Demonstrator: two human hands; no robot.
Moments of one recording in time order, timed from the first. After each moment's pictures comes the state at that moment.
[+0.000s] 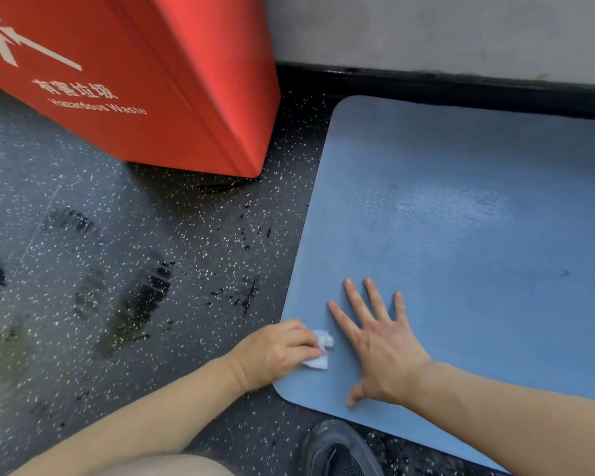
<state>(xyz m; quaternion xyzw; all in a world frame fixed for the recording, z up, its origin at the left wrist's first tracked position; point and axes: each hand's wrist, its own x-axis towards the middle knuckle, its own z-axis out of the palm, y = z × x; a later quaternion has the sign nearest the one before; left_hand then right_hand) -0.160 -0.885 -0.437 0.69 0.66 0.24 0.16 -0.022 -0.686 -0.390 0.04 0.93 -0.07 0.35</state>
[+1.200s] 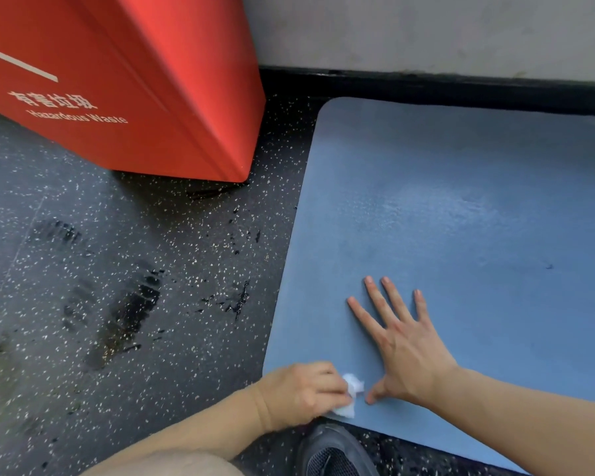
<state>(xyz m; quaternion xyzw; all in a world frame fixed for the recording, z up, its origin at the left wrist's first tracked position) -0.098 -0.870 -0.432 0.73 0.60 0.26 0.20 0.013 -0.654 -0.398 0.09 0.95 -0.08 0.30</state>
